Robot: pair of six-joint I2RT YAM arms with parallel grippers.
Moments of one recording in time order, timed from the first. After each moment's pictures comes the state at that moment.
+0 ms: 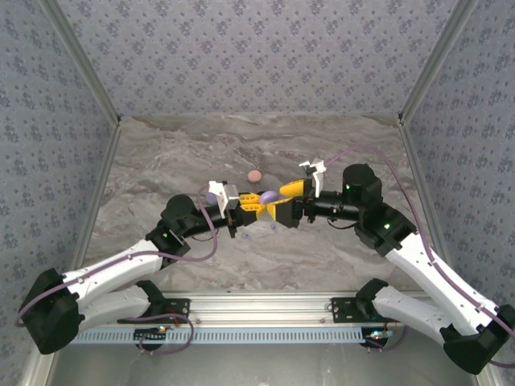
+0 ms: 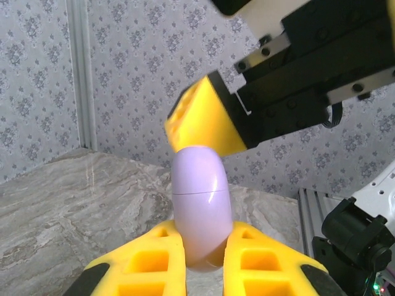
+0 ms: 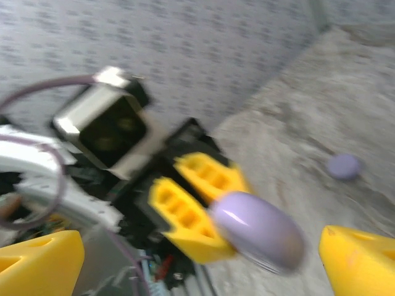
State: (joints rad) left arm -0.83 1.02 0.55 0.58 0.46 -0.15; right arm 0.65 0.89 0.95 -0.33 -0.57 0.42
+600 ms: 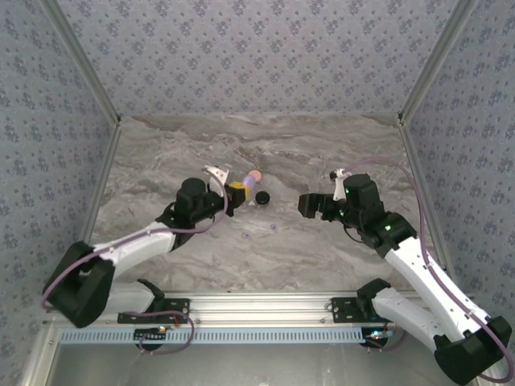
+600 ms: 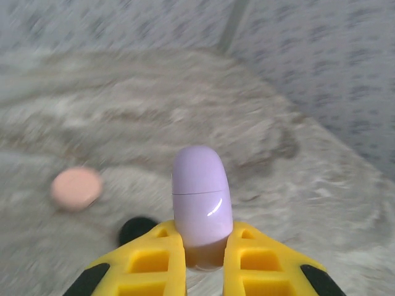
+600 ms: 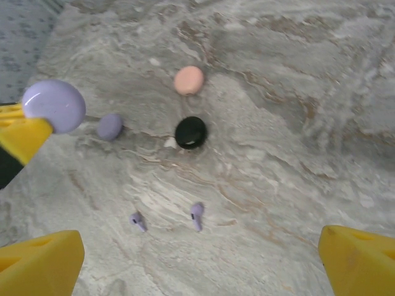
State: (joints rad) left arm -0.61 1.30 0.58 0.42 0.24 -0.34; right arm 0.48 0.86 0.81 -0.60 -0.12 0.46
